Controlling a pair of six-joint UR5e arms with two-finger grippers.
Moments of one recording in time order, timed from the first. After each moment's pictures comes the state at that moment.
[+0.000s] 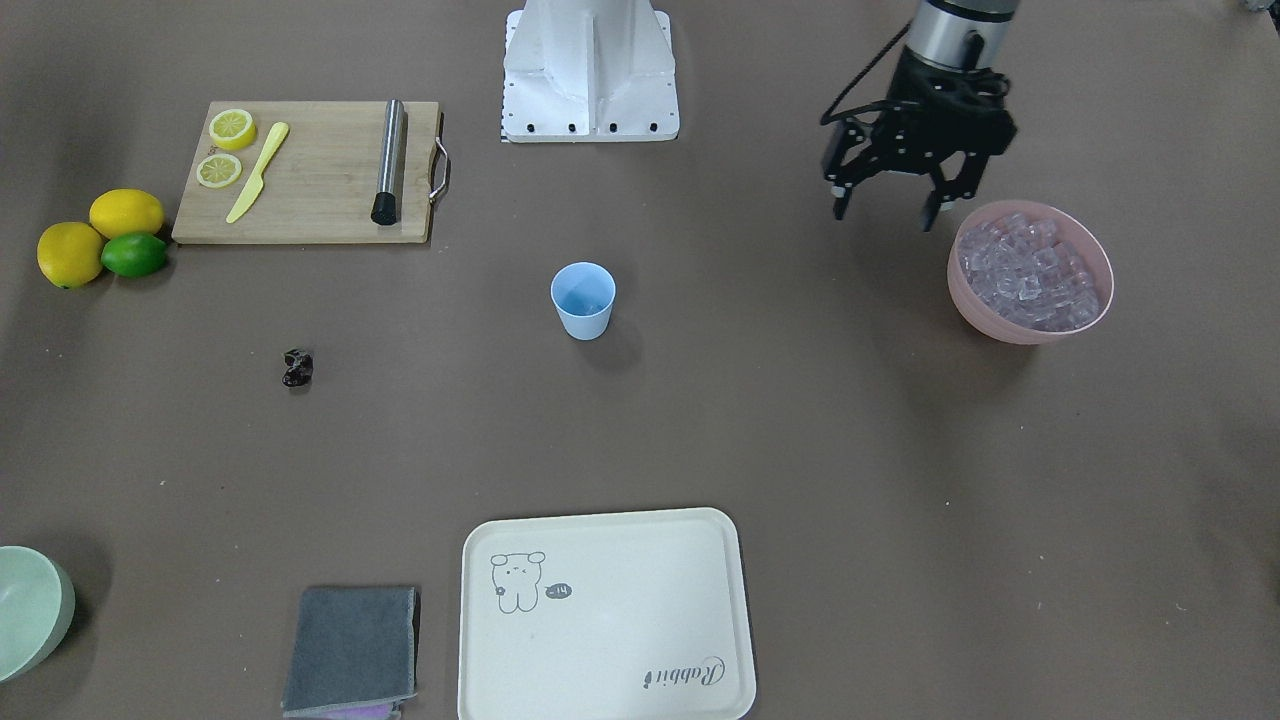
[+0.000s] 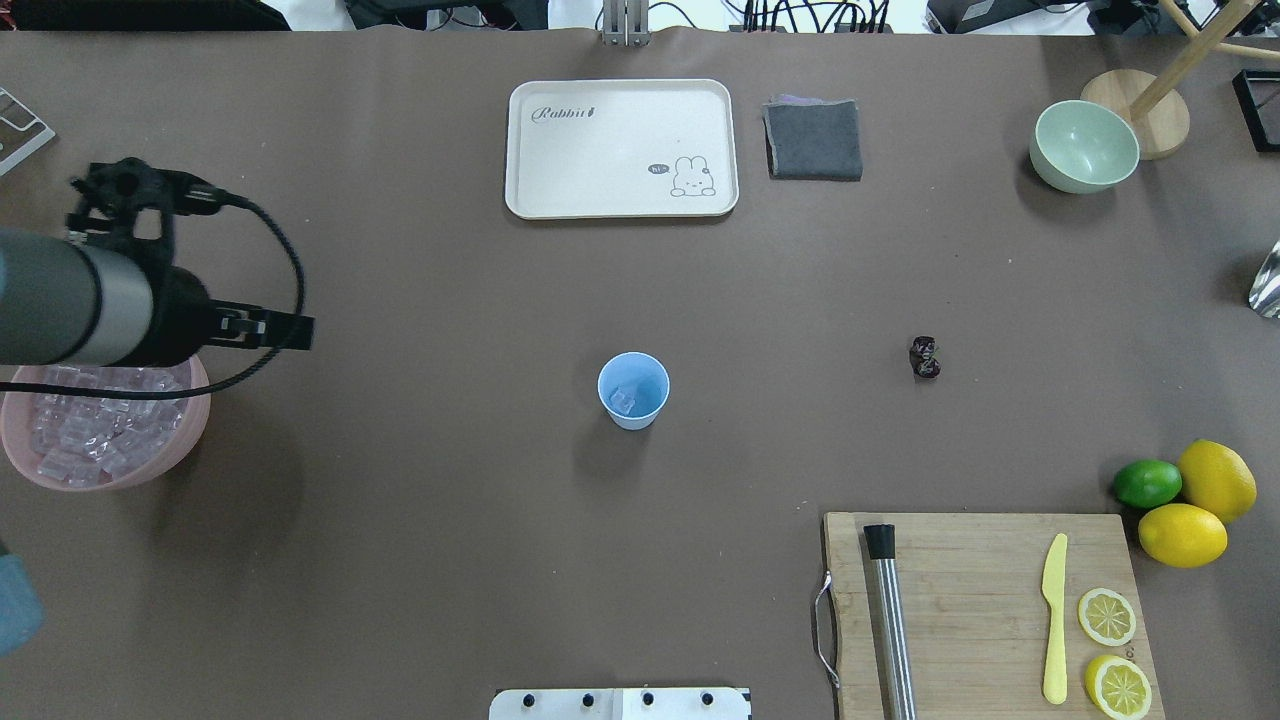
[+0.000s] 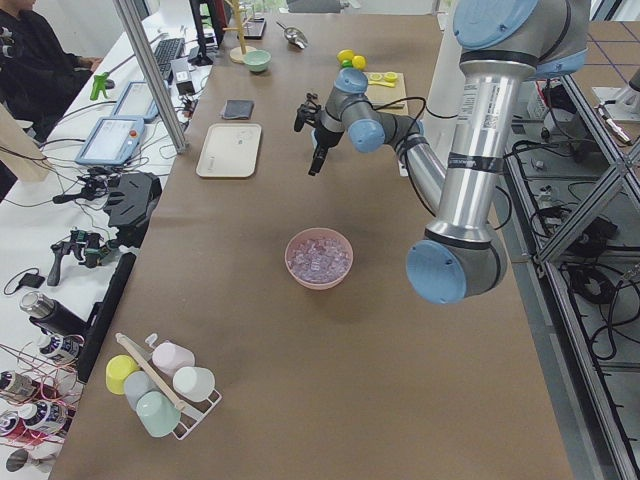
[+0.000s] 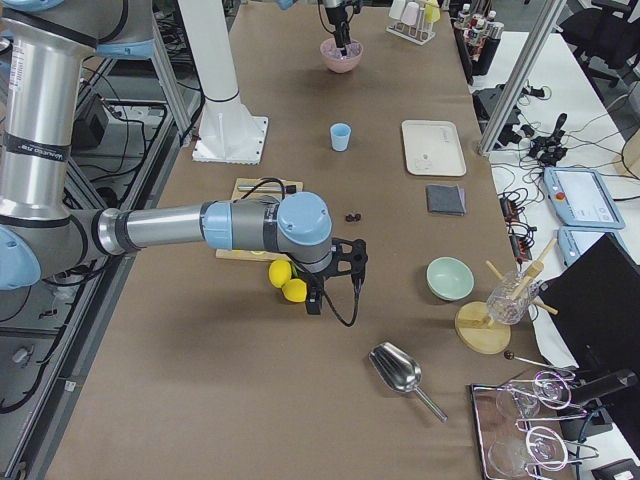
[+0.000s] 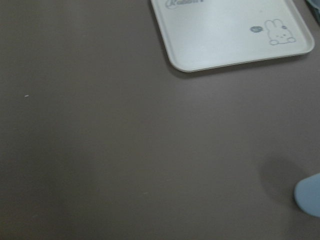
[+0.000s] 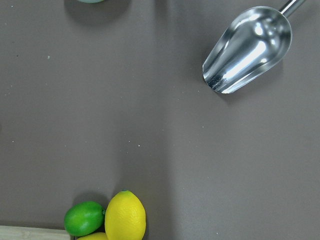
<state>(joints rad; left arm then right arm) -0.73 -1.64 -2.26 -1.69 -1.78 -0.98 1.64 -1.82 1.98 -1.70 2.47 0.00</state>
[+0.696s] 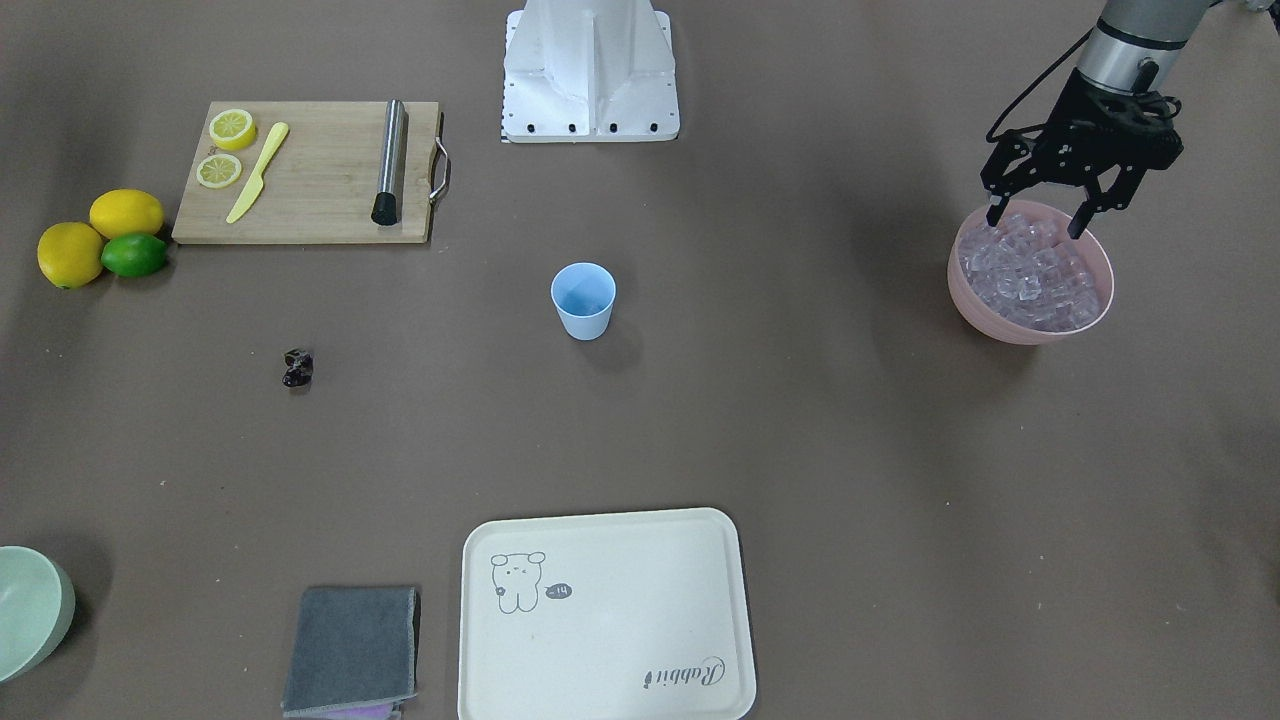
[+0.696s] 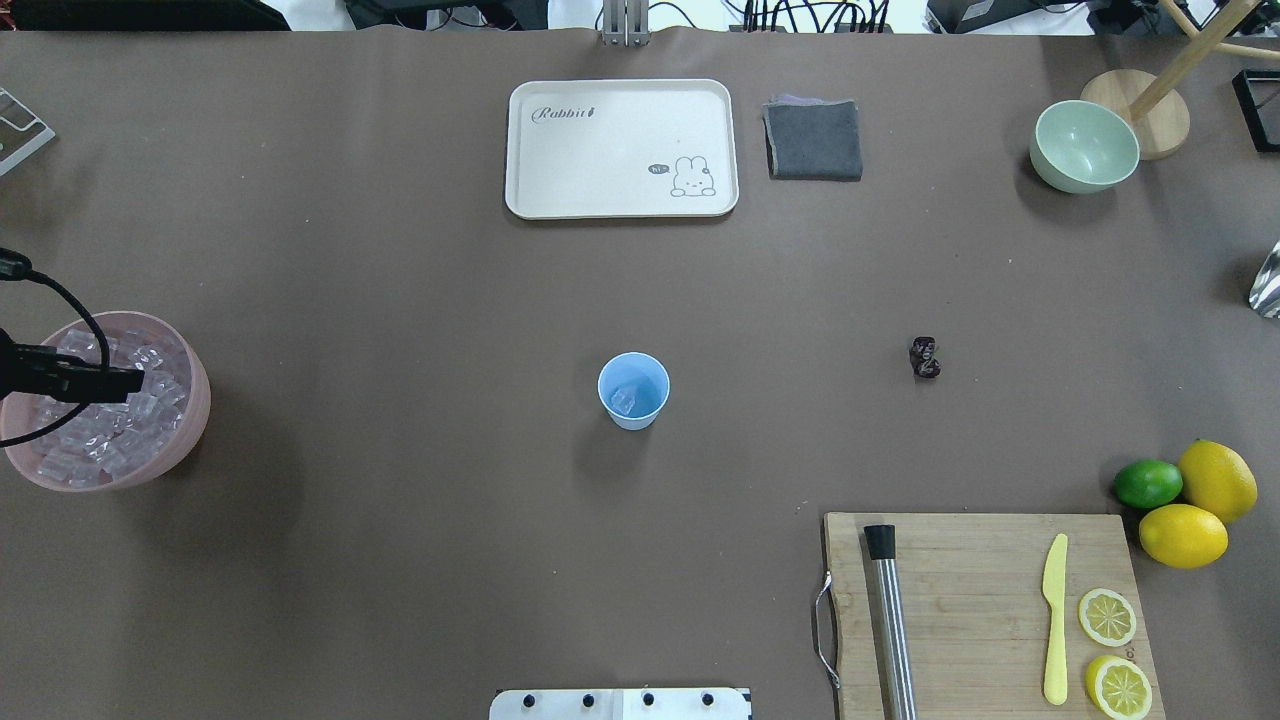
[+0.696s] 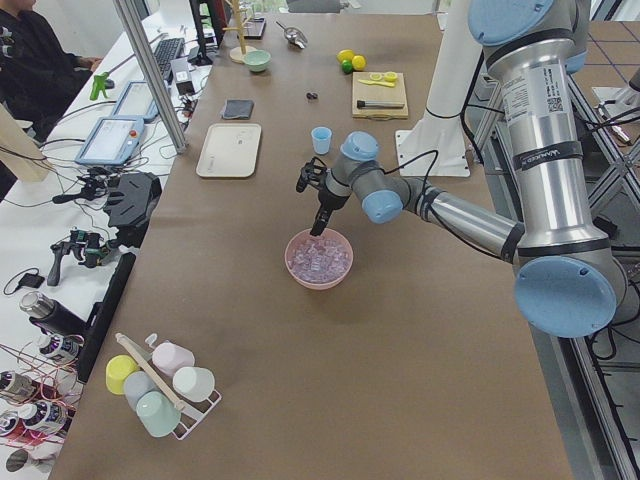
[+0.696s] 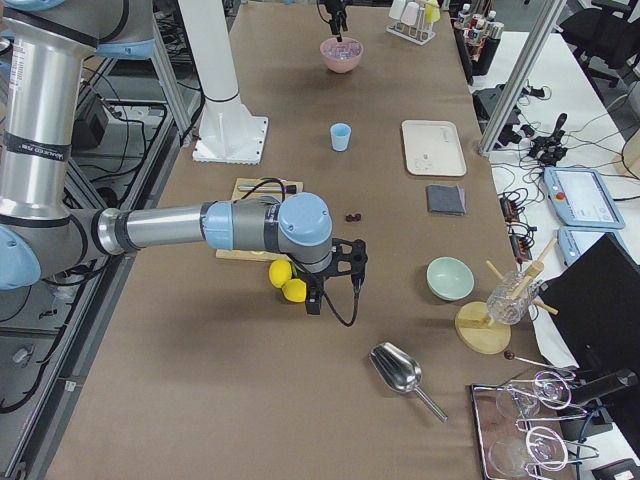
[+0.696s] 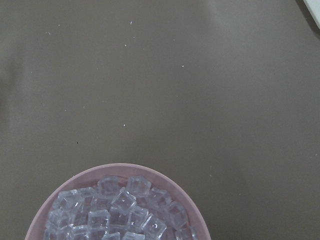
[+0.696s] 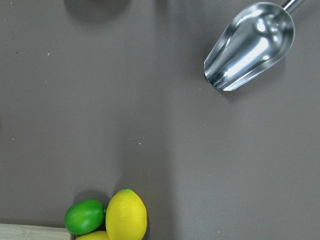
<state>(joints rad) -0.81 -1.32 -2.12 -2.14 -1.88 -0.75 1.64 -1.82 1.97 -1.70 2.47 0.00</state>
